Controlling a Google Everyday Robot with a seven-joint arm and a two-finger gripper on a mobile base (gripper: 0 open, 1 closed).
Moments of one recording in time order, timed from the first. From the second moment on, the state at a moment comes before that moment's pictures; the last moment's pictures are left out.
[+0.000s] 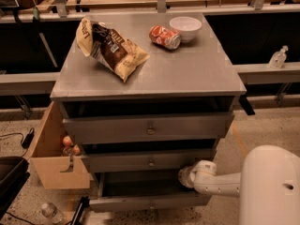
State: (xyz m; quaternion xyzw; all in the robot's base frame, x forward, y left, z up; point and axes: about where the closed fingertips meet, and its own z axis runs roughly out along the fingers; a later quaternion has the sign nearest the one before) arm 0.600 -0.176 0.235 -0.73 0.64 -0.09 0.23
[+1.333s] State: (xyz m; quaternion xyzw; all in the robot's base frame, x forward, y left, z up) arm 0.562 -0.121 0.155 -0.76 0.63 -0.06 0.15
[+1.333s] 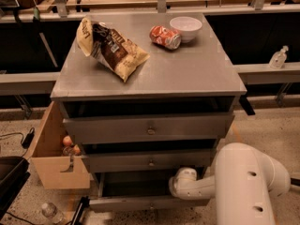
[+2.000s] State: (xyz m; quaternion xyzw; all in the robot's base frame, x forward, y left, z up) arm 0.532 -0.122 0.160 -0.75 0.65 -0.06 0.12
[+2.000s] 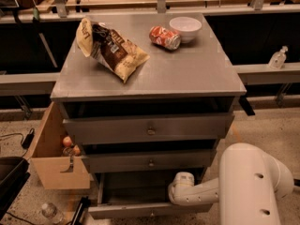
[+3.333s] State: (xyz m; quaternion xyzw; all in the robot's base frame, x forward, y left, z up) arm 0.527 -0.103 0.163 -0.77 0.62 -0.06 0.10
